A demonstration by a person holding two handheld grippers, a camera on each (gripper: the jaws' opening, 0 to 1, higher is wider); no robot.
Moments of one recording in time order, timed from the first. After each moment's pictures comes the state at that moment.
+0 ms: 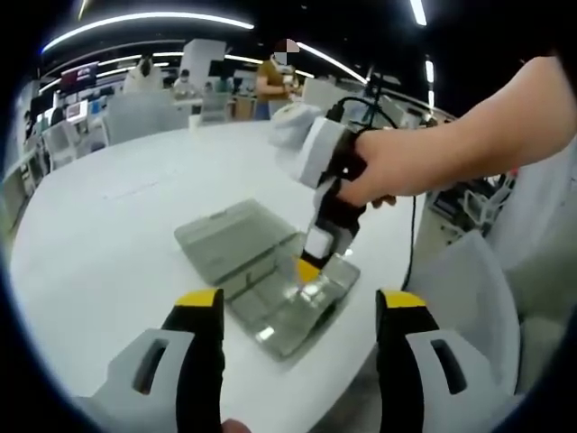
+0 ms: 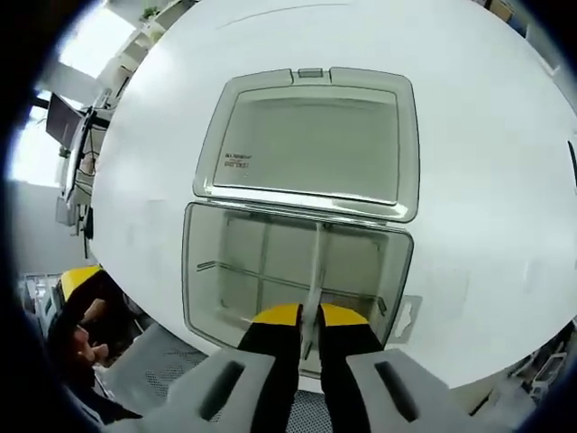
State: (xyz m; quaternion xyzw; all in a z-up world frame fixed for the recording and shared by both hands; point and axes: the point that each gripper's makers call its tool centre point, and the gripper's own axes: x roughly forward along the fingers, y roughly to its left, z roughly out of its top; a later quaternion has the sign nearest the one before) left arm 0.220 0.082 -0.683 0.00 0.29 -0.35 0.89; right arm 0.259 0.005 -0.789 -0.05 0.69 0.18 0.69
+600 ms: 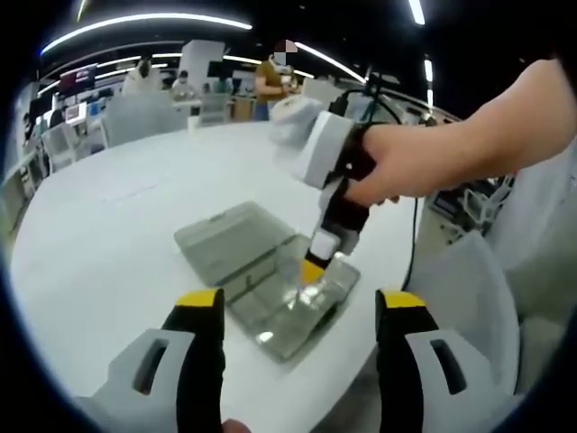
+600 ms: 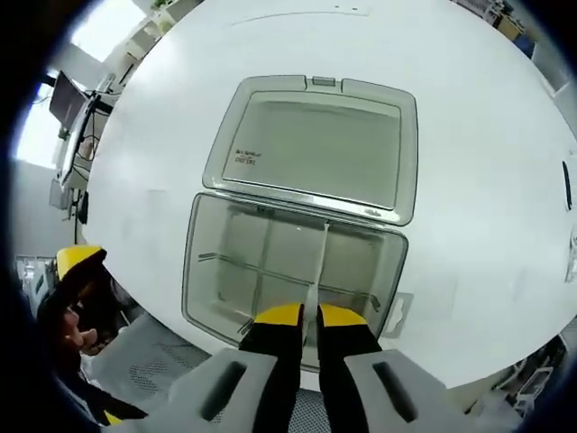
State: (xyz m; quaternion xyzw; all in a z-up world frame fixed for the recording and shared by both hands) left arm 0.221 0.080 -0.681 0.01 0.29 -0.35 0.89; right arm 0.255 0.003 -0.776 -0.09 0.68 0.19 0.71
